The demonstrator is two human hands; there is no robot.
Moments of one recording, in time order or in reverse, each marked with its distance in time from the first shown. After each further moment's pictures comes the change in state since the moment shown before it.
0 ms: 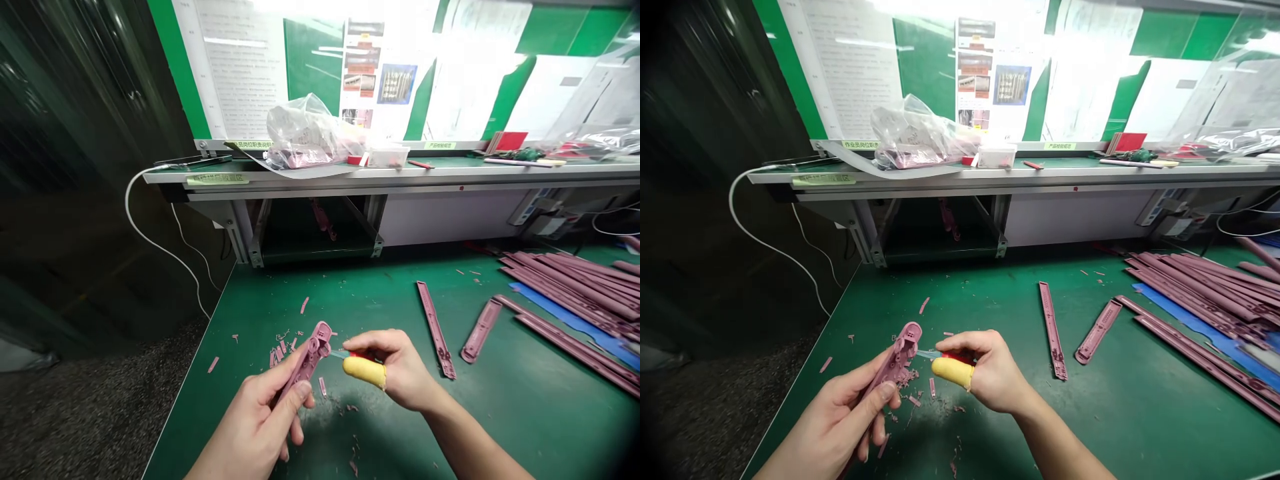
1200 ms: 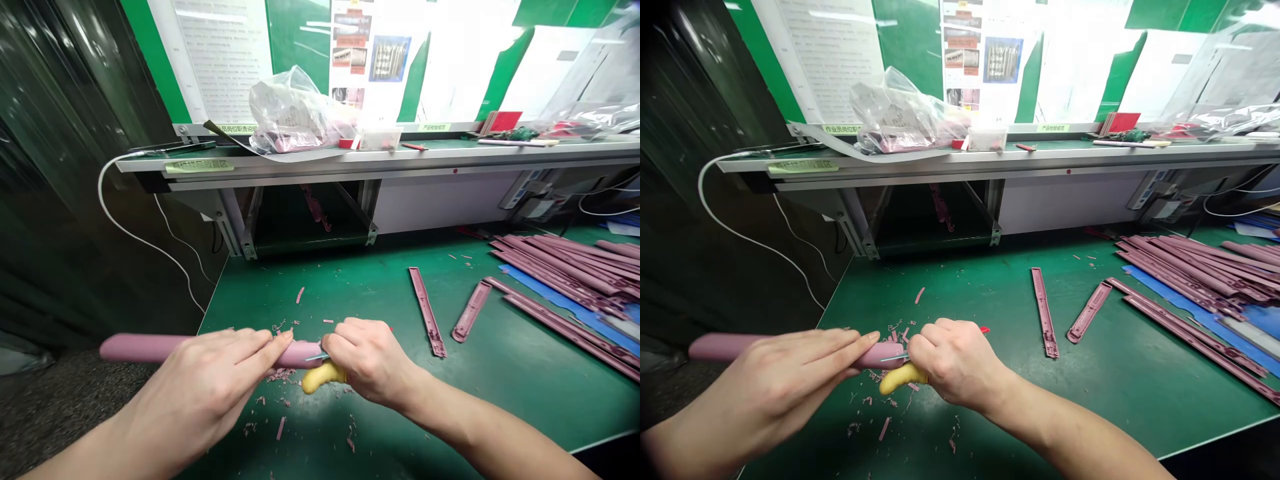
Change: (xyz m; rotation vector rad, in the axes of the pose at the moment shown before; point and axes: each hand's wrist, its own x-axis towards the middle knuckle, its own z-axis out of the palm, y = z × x) left_hand 0.010 0.039 -0.070 1.256 -0.155 0.961; right_hand 0.011 -0.019 0.021 -1.115 -0.059 -0.731
